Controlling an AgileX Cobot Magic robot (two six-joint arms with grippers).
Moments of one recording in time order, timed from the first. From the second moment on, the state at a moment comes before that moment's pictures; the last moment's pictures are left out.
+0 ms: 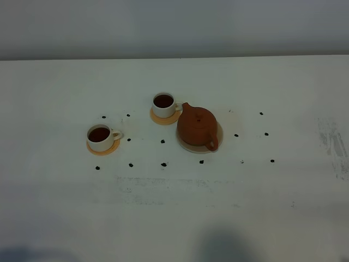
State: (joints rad) left arm 0.12 0.00 -0.50 0.01 1.05 0.01; right arm 0.05 0.18 -0.51 0.06 1.09 -0.14
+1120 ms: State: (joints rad) left arm 0.12 0.00 -0.50 0.01 1.05 0.01; right arm 0.03 0.00 -0.51 0.09 1.09 -0.14
